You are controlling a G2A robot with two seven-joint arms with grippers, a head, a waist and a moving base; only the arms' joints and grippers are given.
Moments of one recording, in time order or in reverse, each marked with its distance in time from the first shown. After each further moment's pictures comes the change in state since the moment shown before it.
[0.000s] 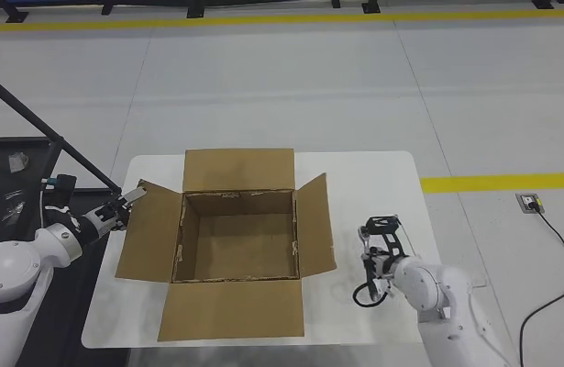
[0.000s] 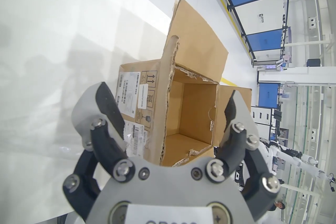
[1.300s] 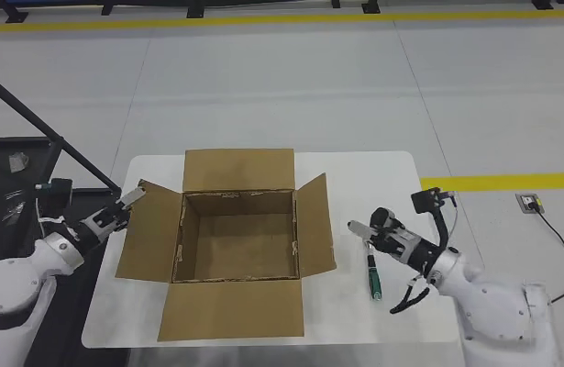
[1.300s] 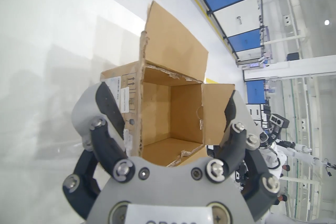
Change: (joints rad) left arm 0.142 -0.011 -0.085 -0.075 -0.135 -0.210 0.088; right arm -0.088 0.034 0.176 -0.375 0.703 -0.224 -0.063
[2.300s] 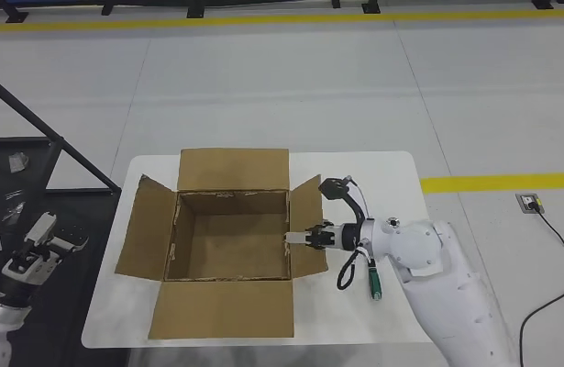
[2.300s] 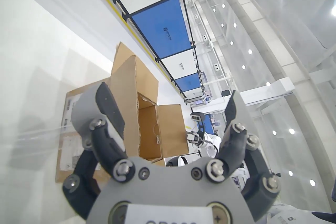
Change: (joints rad) left arm 0.421 -0.058 -0.339 -0.081 -0.290 -0.281 0.130; right arm 0.372 -0.001 -0.386 0.417 0.085 0.128 0.150
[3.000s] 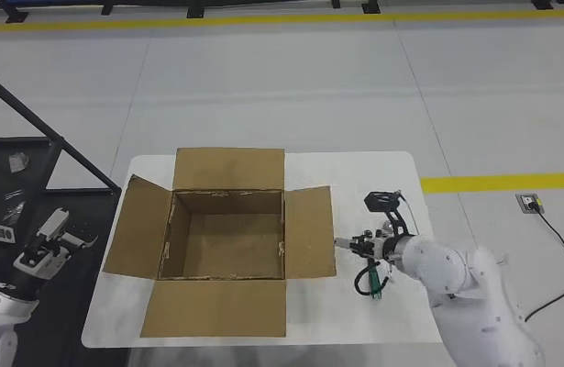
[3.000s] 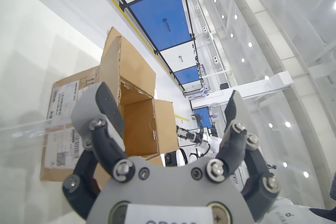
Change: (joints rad) left arm -0.076 -0.020 0.032 0.029 0.017 0.031 -0.071; right arm -0.191 0.082 0.138 -0.234 -0.555 0.297 0.130
